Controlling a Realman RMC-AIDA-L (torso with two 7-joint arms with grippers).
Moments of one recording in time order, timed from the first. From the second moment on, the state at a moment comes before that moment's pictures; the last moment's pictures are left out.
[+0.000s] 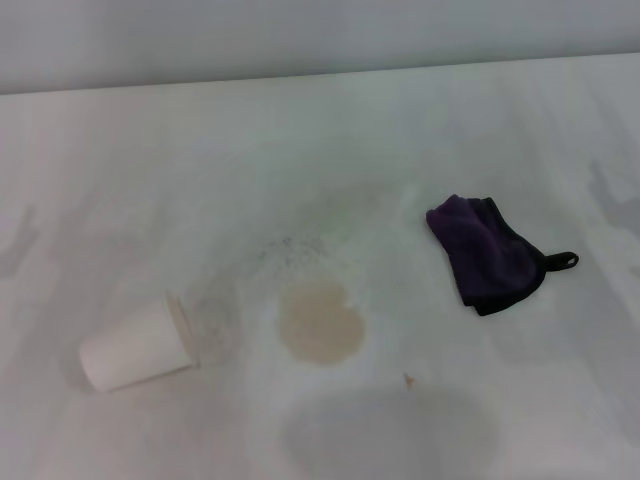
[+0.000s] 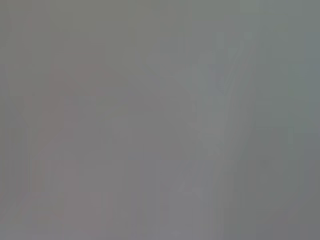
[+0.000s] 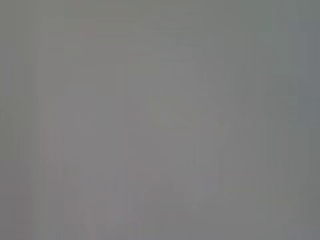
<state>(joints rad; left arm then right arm) -0.31 -2.00 1.31 0.10 0.32 1.44 -0.58 0.31 2.01 -0.40 0.05 2.11 1.46 -2.79</state>
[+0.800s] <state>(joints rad) -0.22 -1.85 1.04 1.02 1.57 1.32 -1.64 0.33 2.01 -0.40 0.04 2.12 1.47 -2.79</state>
